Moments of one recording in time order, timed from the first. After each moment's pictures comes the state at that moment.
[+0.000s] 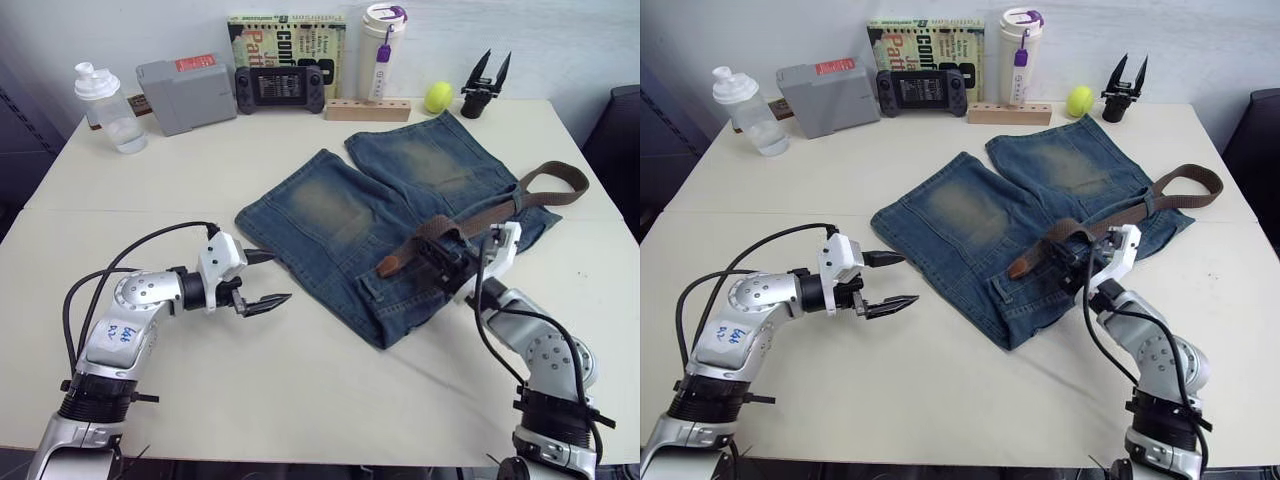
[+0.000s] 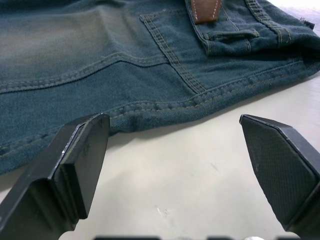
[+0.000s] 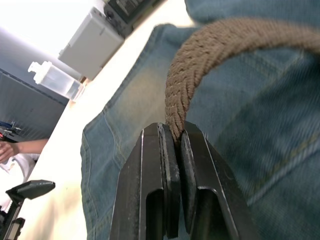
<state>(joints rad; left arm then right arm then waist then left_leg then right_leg) -0.35 0.64 -0.02 -0.11 -0.31 0.33 -0.91 -0.30 -0.27 -0.40 -0.17 1.00 0.86 0.27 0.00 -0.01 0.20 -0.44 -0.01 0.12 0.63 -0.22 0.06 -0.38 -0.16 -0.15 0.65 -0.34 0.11</state>
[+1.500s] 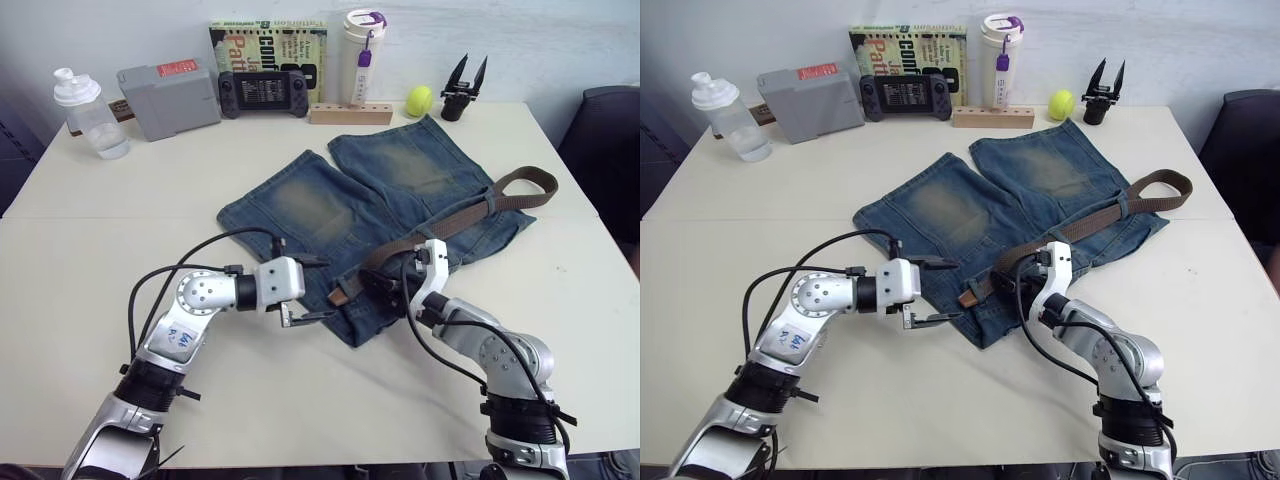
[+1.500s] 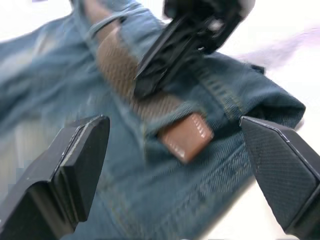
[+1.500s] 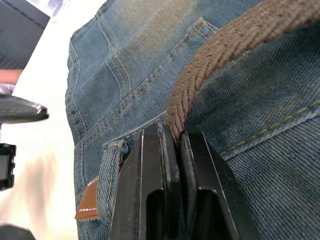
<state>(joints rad) -0.47 0.50 -0.30 0.03 0.00 -0.19 -0.91 -0.31 -0.19 -0.18 -0.23 0.85 1.05 0.23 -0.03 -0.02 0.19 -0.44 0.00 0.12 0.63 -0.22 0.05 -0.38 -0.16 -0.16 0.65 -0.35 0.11</state>
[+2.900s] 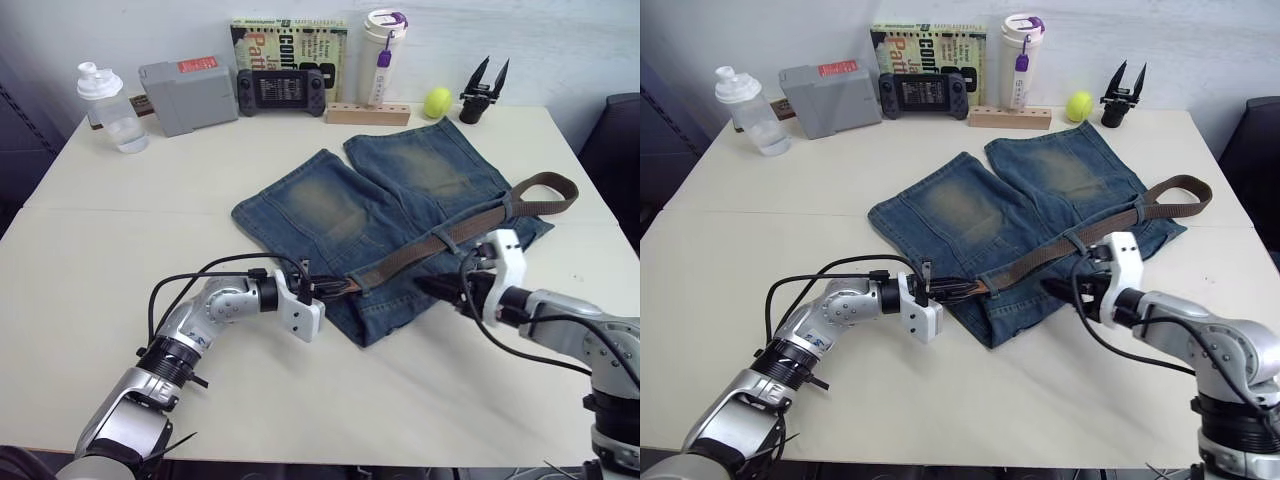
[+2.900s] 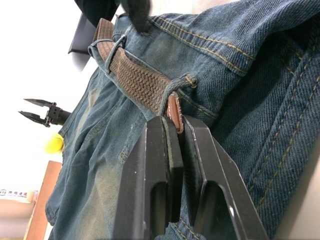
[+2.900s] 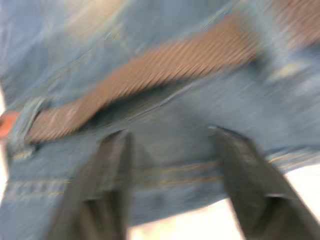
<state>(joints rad) -0.57 0.48 -0.36 0.33 0.38 -0.78 -0.55 -0.31 -0.69 -0.31 -0.29 0.97 1.11 0.25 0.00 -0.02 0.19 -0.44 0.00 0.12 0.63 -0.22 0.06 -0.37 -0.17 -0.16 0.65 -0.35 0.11</state>
